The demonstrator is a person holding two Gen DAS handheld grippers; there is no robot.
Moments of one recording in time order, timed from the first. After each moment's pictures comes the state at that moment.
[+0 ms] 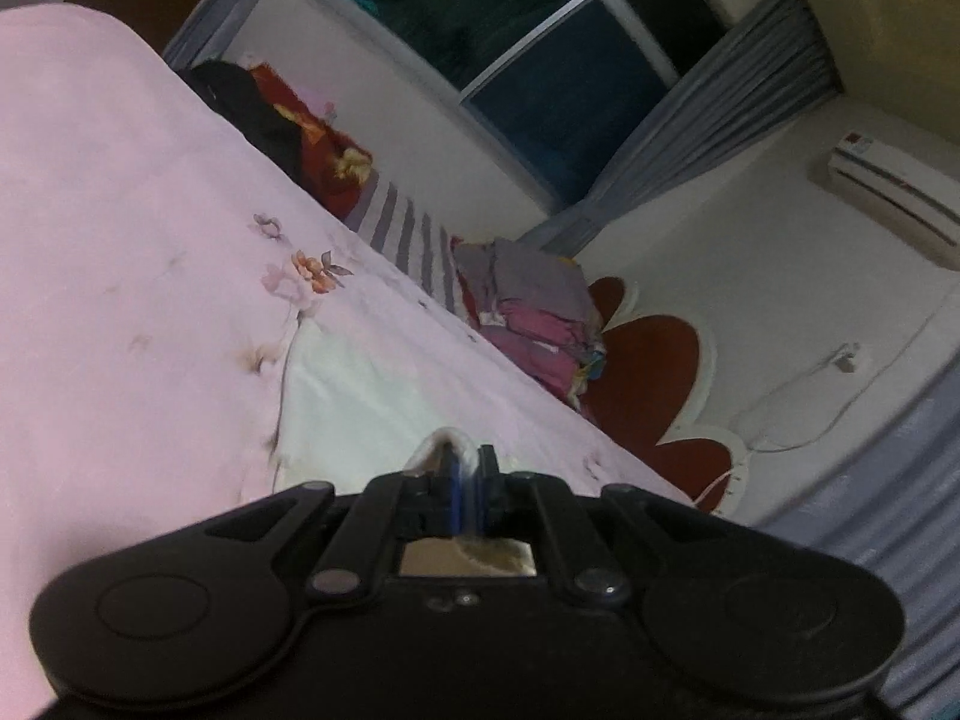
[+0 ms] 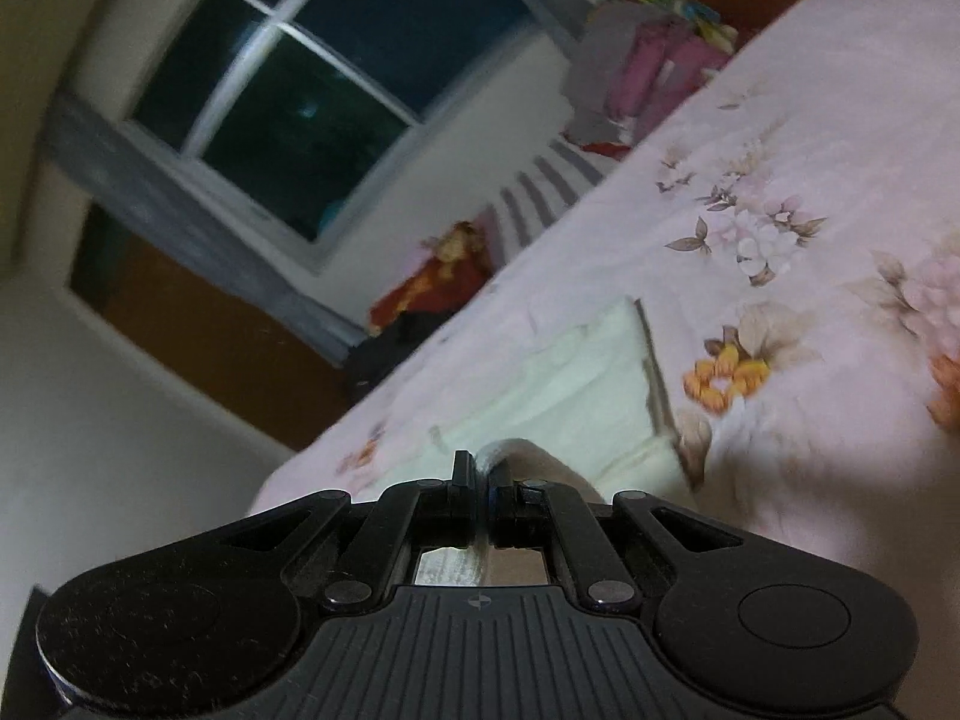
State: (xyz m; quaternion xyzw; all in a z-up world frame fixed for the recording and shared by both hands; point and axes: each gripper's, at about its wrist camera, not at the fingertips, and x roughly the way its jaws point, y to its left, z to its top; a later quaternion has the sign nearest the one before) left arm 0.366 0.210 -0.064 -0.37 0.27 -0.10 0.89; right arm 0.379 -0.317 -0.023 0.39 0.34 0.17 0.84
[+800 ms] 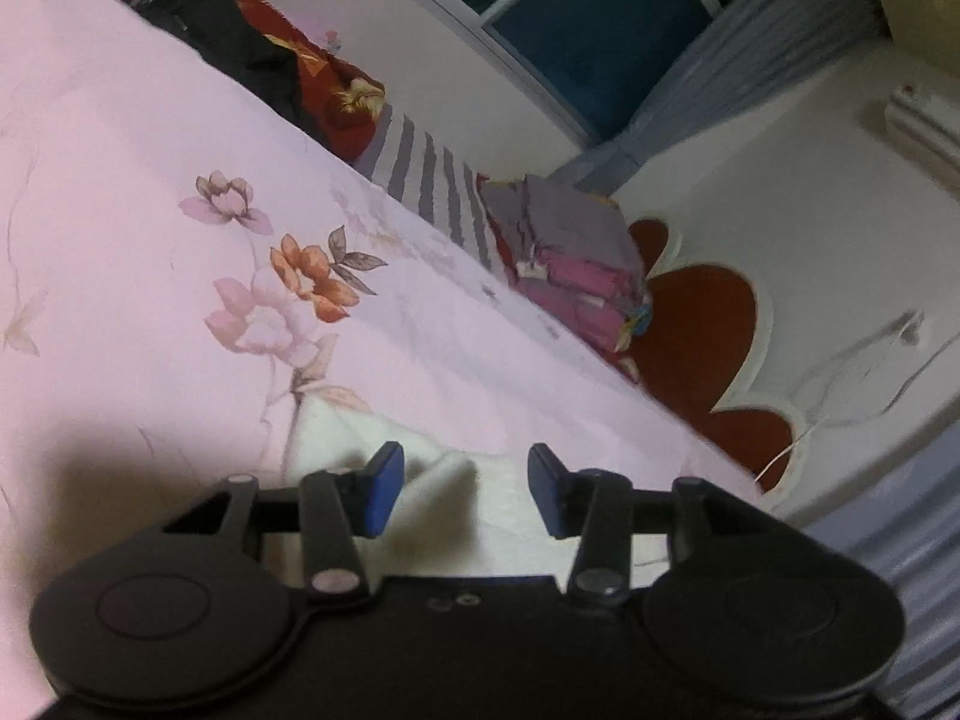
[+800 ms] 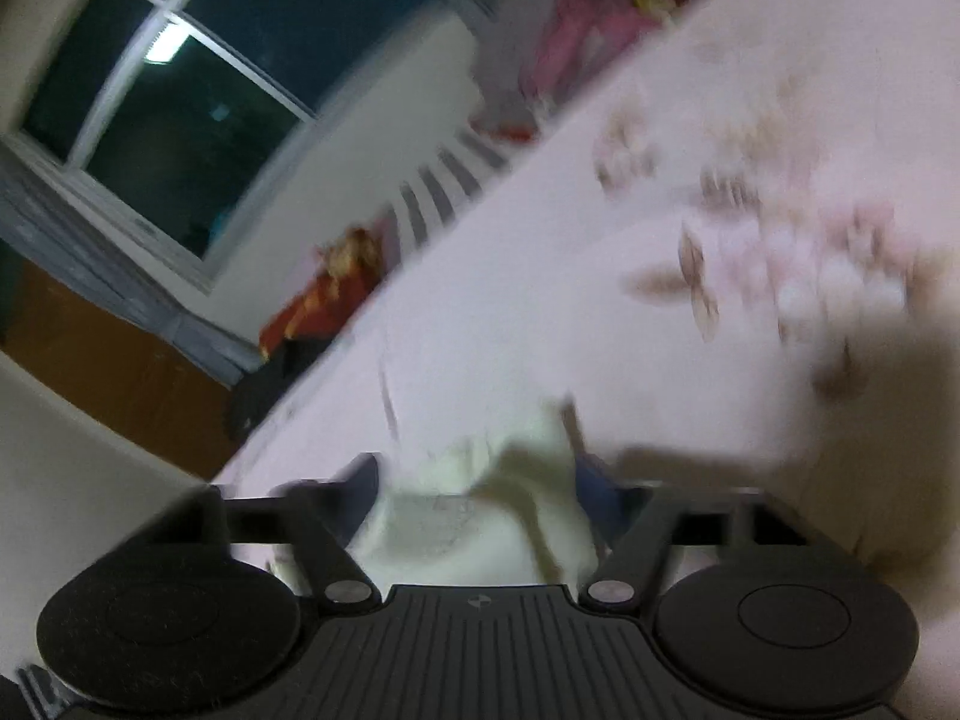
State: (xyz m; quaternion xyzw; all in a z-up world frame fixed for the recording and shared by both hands) left arm 0.545 0.235 -0.139 -0.33 0.34 -0.12 0.87; right arm 0.546 -0.313 -0.114 0.37 0.36 0.10 0.85
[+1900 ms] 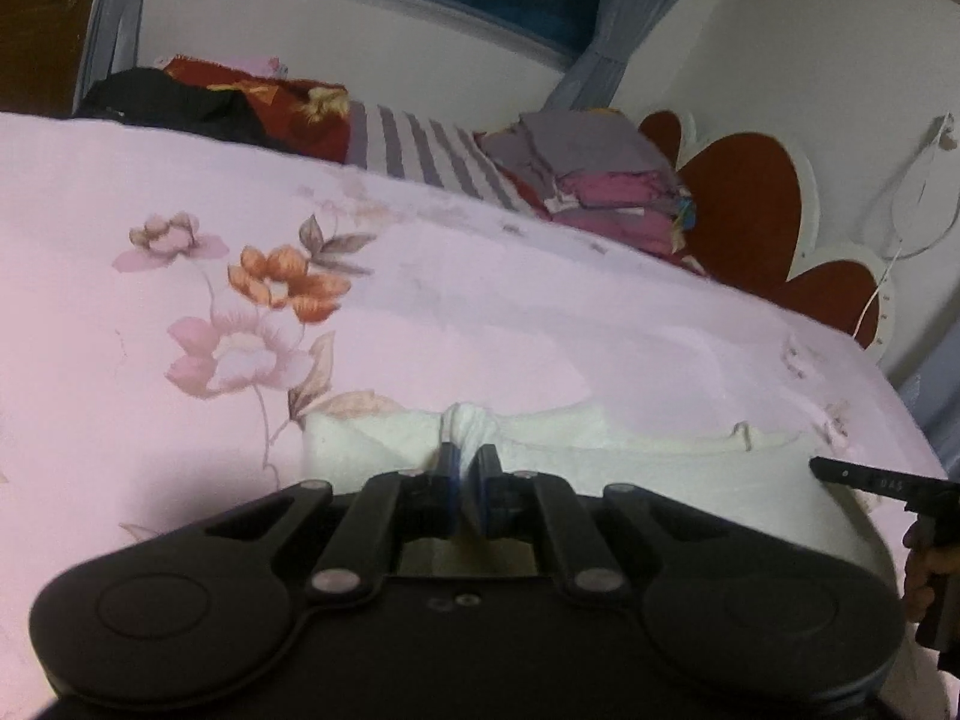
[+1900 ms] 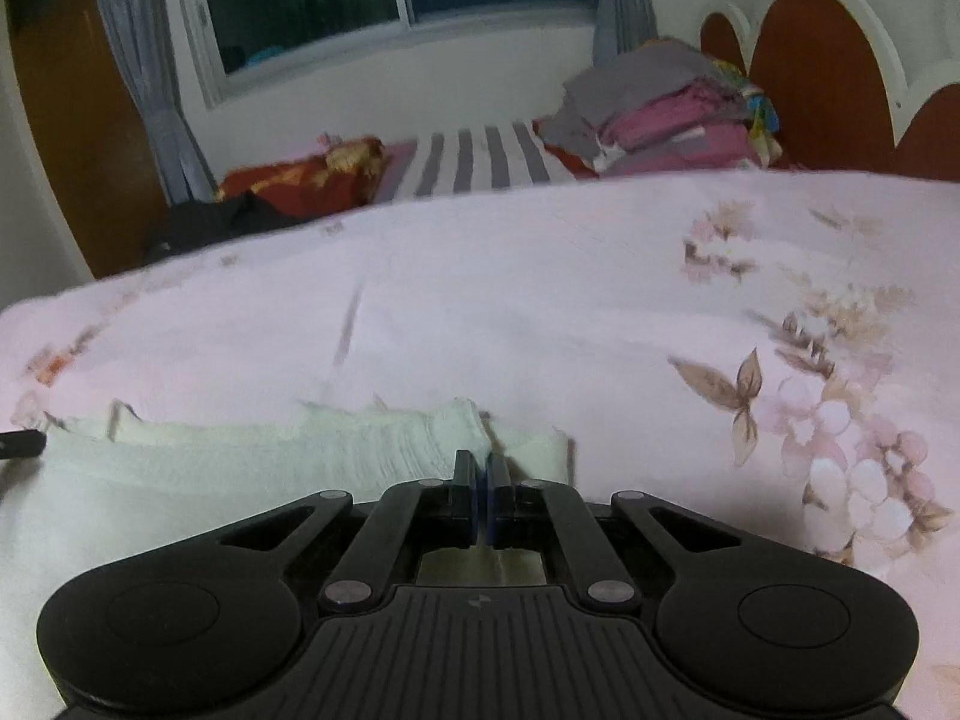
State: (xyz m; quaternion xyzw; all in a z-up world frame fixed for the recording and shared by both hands) left arm 0.571 0.197 -0.163 -0.15 0.37 -0.11 0.91; right arm 0.558 -0.231 -0.132 0.07 0.38 0.11 0.91
